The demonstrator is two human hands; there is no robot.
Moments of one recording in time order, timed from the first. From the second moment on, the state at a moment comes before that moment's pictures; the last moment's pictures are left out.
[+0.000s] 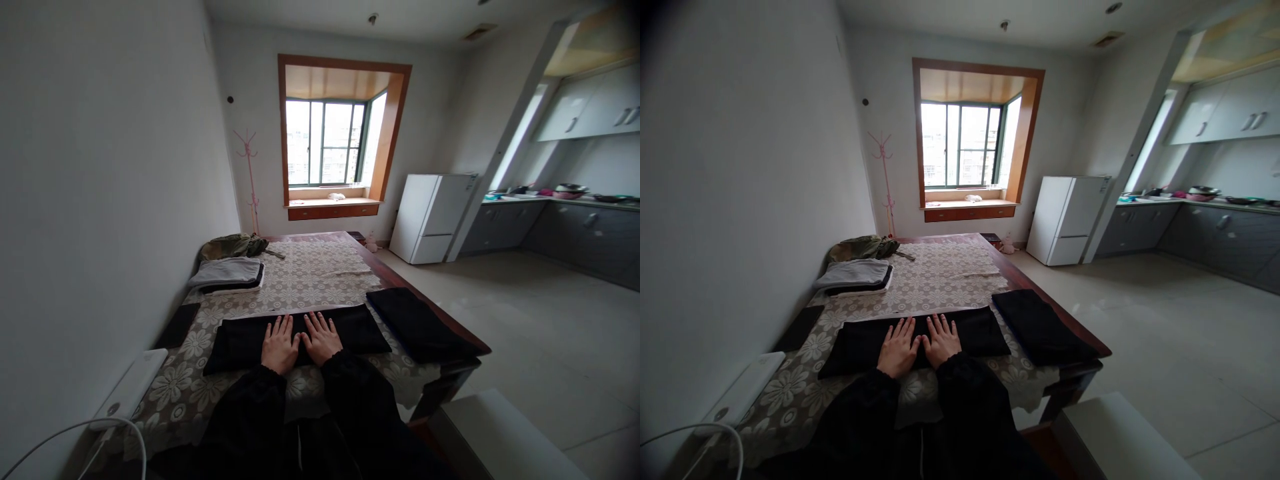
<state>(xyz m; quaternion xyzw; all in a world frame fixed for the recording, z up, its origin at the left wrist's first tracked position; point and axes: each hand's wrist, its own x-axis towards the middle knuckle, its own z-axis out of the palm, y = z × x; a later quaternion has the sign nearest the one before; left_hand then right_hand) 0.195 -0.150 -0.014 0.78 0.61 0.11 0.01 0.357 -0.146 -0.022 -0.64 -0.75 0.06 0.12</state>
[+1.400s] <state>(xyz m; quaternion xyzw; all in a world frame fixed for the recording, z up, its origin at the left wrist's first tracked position) 0.070 -0.156 -0.005 0.70 0.70 0.11 -0.01 0.504 -0.142 -0.038 -0.72 -0.69 0.02 0.10</state>
